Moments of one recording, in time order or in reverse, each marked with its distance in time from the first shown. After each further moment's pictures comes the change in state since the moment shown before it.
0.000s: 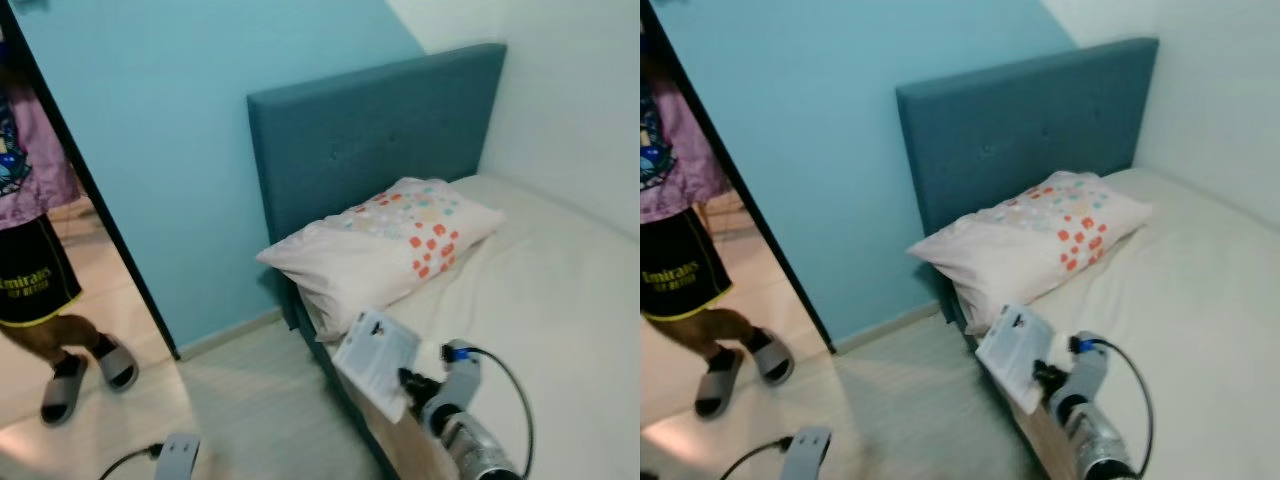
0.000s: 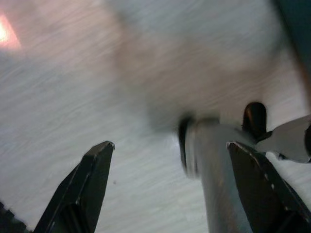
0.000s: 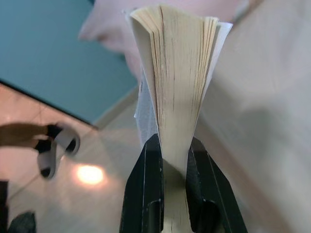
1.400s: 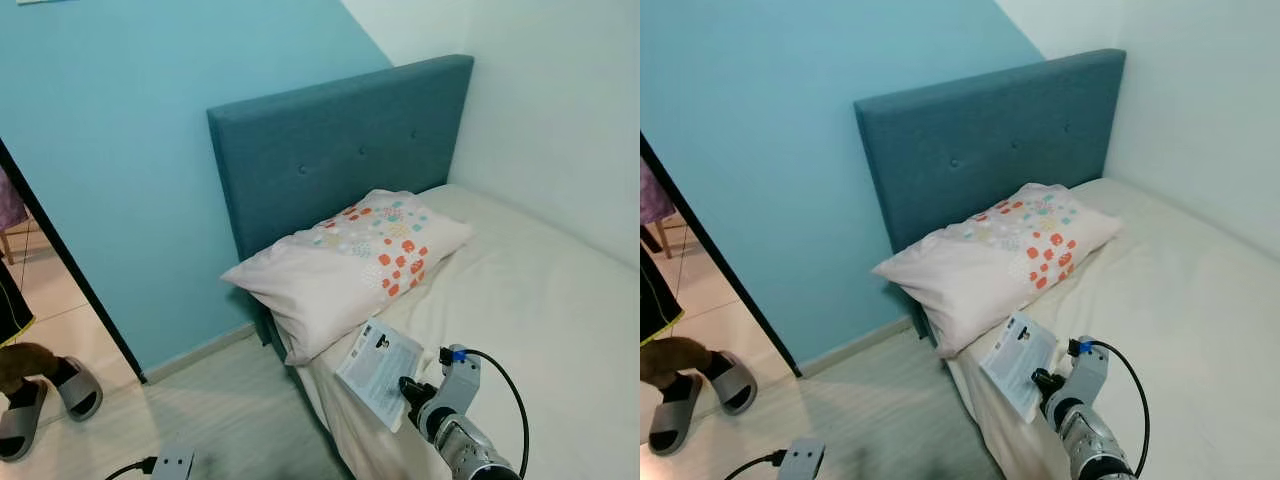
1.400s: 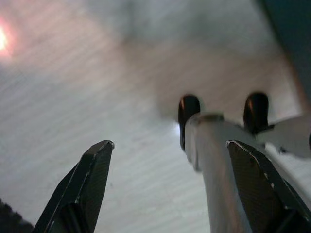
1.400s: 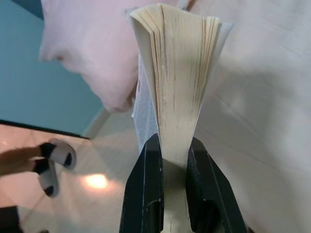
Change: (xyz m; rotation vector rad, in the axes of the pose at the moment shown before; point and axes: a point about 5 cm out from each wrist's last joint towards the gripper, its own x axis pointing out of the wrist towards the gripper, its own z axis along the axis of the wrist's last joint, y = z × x) left arm 0.002 -0.008 0.003 0.015 0.020 0.025; right arm -0.002 -0.005 -0.014 0.149 0.073 -0.102
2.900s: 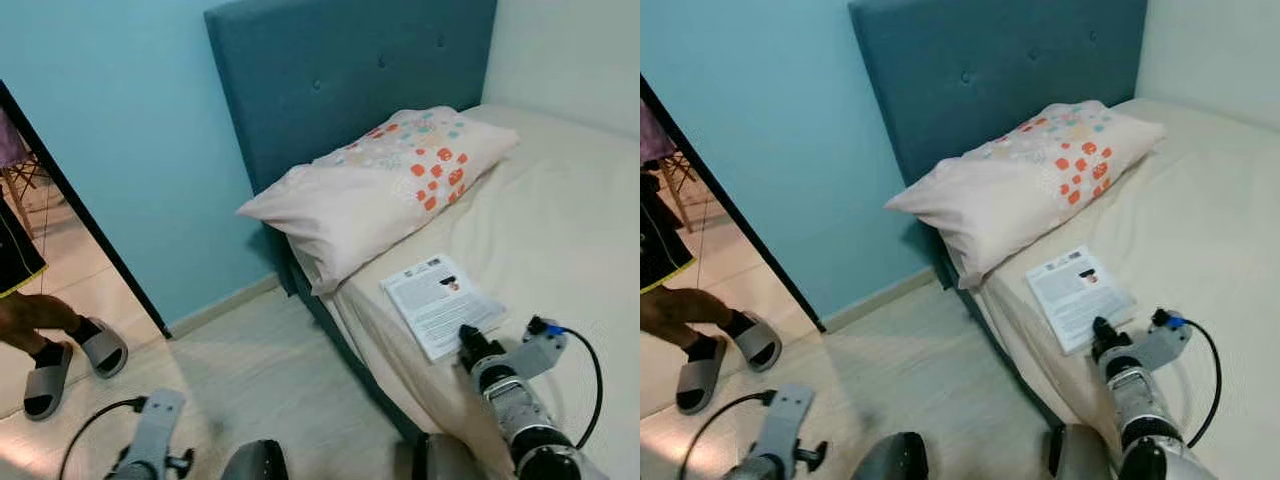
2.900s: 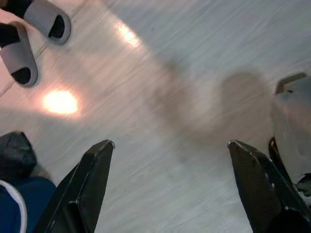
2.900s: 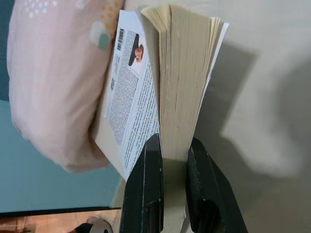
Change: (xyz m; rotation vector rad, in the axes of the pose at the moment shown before) left arm -0.012 0.051 0.048 0.154 -0.319 0.089; right arm -0.004 -0.020 0.106 0.281 -0.340 0.028
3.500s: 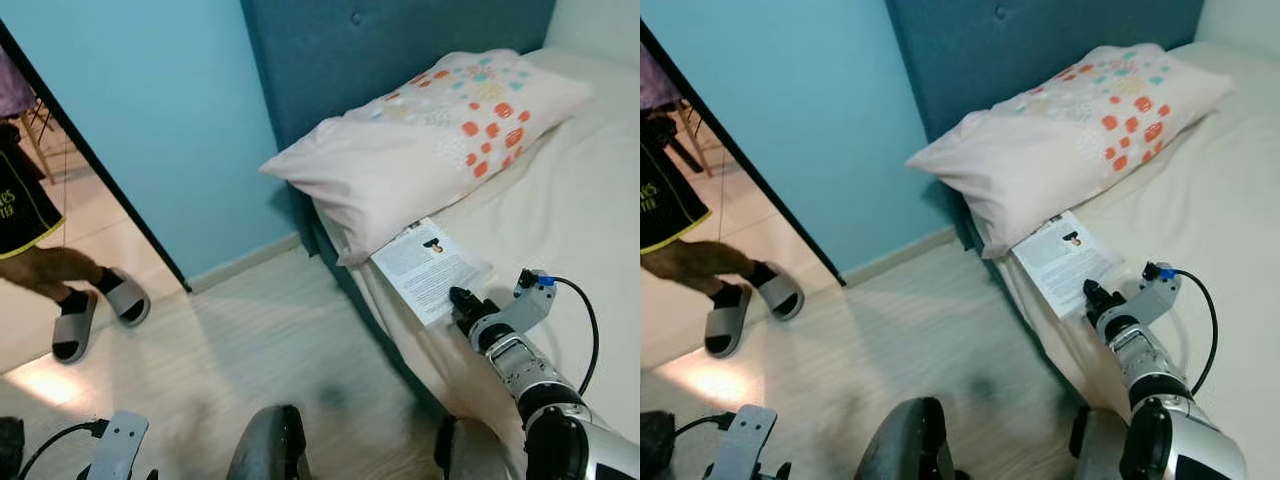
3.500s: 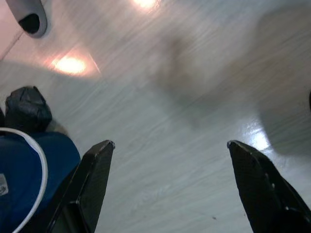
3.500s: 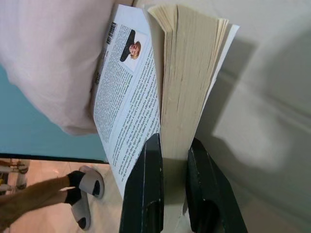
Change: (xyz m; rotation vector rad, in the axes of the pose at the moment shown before) left arm -0.024 0.033 -0.033 0.055 0.004 0.030; right arm 0.014 0.029 0.019 -0.136 0.090 0.107
